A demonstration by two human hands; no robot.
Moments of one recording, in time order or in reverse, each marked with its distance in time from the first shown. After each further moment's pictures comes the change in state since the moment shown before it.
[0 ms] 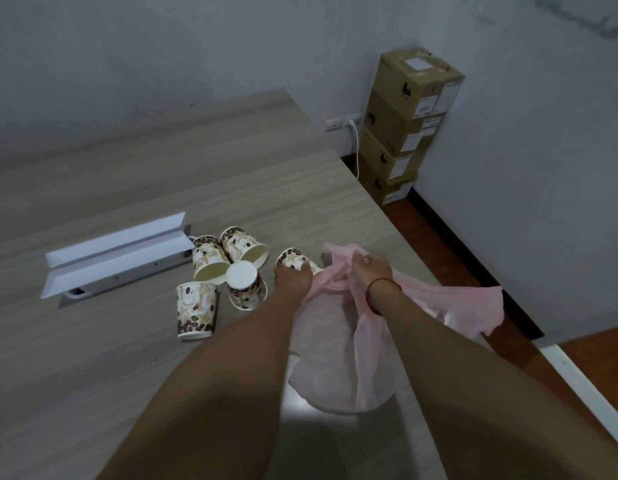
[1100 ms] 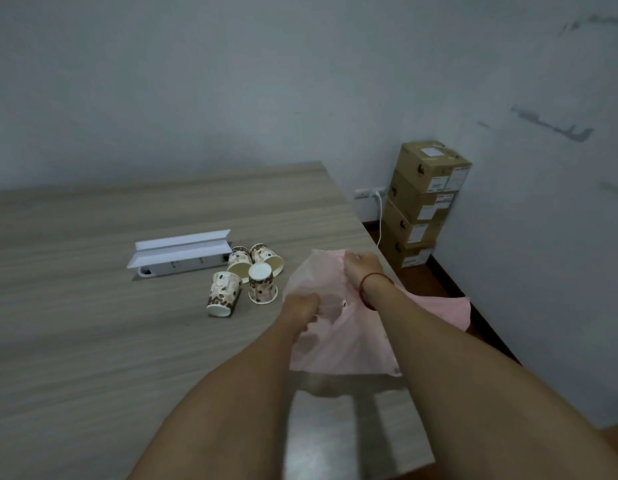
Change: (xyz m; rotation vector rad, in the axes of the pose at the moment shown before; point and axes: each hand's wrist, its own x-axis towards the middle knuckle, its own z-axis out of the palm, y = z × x) left_hand -0.179 -0.038 -0.018 -0.222 -0.099 0.188; right_hand -0.100 -0.017 -0.074 0.098 -0.183 -0.275
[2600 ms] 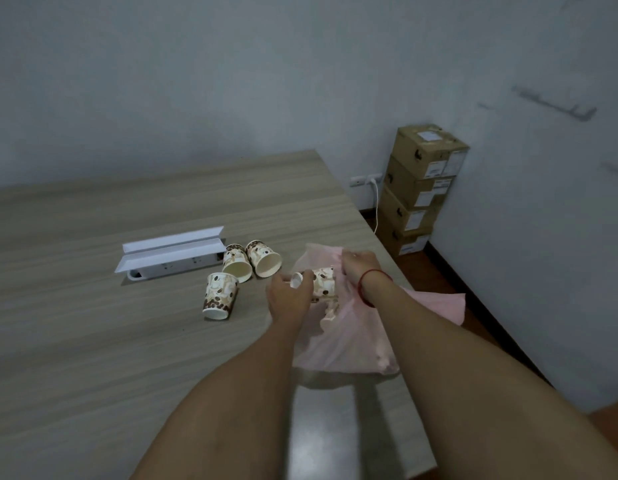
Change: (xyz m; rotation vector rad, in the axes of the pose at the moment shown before) left_hand 0.030 0.002 -0.004 -0.073 0.422 0.179; right_hand 0.023 0.005 0.013 -0.015 -0.006 0.057
